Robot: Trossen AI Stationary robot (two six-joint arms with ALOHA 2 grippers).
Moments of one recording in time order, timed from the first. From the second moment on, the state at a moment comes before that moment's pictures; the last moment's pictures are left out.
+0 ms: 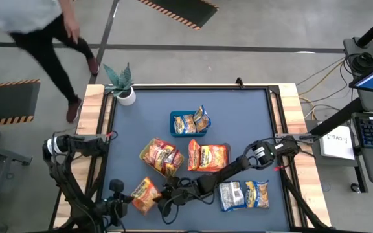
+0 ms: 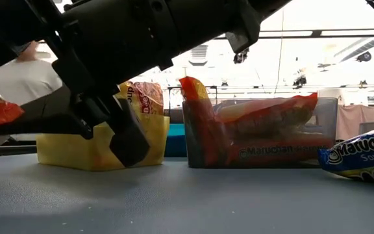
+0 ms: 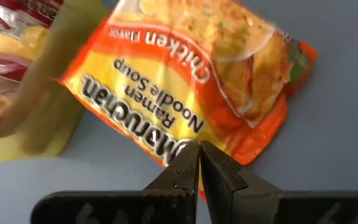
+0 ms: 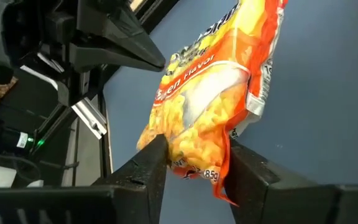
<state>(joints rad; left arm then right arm) -1.27 1.82 1.03 -0.87 -0.75 -1.08 0.42 2.43 1.75 0.24 0.28 0.98</state>
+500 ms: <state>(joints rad) -1.29 1.68 1.11 -1.14 -1.05 -1.08 0.42 2.40 1.75 0.23 0.24 0.91</state>
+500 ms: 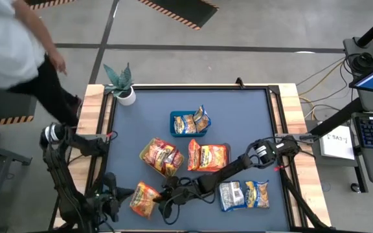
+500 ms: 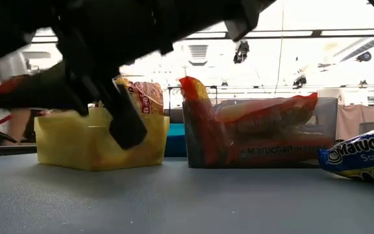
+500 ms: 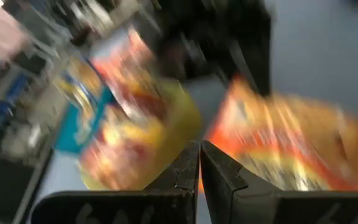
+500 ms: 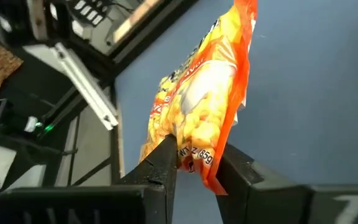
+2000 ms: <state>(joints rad) -1.28 1.49 1.08 -1.14 -1.54 -1.08 0.62 1.67 1.46 -1.26 0.86 1.84</state>
